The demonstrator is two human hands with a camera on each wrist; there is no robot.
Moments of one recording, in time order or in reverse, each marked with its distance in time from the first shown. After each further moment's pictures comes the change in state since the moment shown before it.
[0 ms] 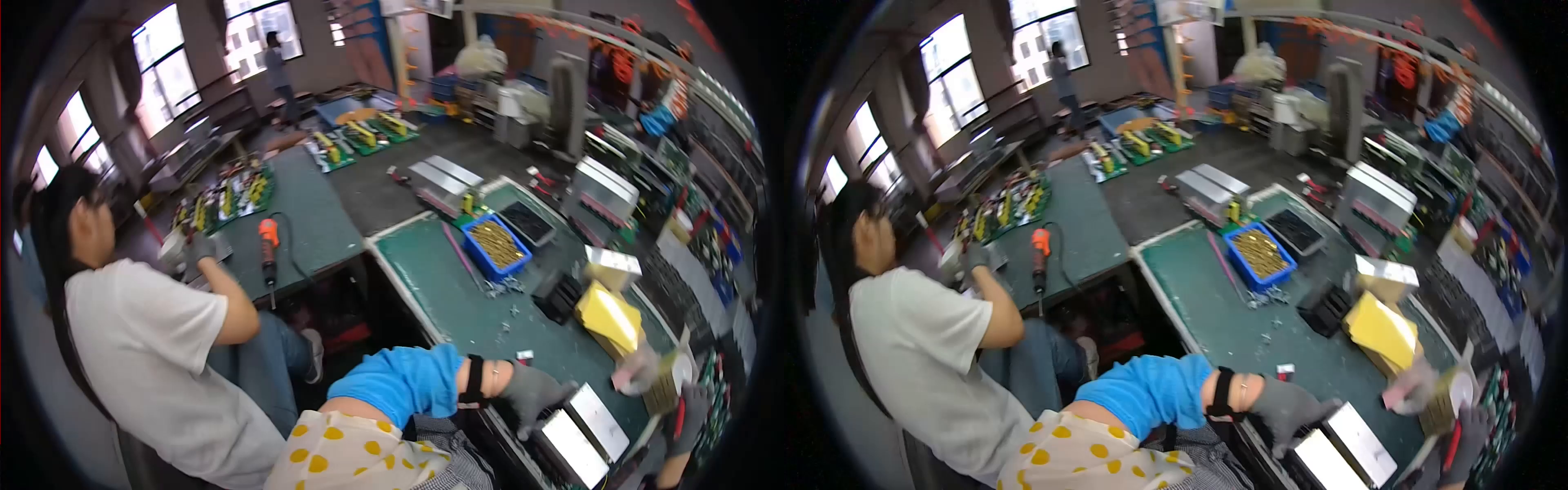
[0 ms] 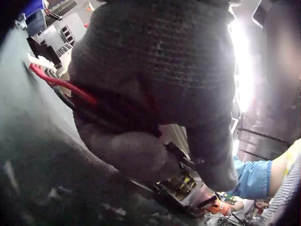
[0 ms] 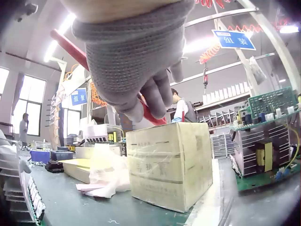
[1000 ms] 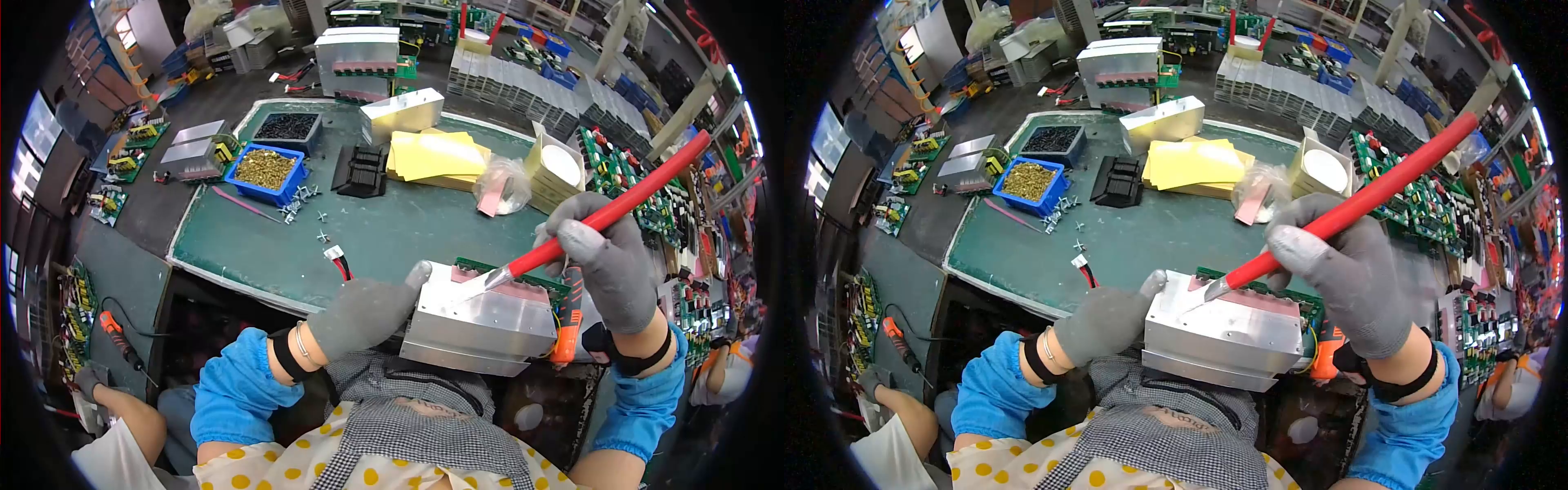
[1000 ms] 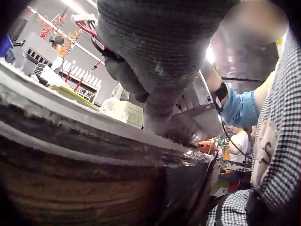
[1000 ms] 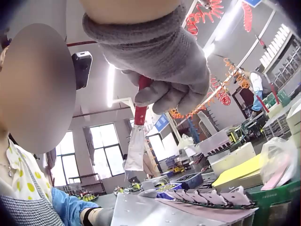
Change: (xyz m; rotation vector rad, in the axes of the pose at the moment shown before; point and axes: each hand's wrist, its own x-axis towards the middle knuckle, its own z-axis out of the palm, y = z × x) left_hand -0.060 0.024 0.024 0.629 0.286 -0.011; right_hand 0.070 -0.236 -0.194 1.450 -0.170 0.721
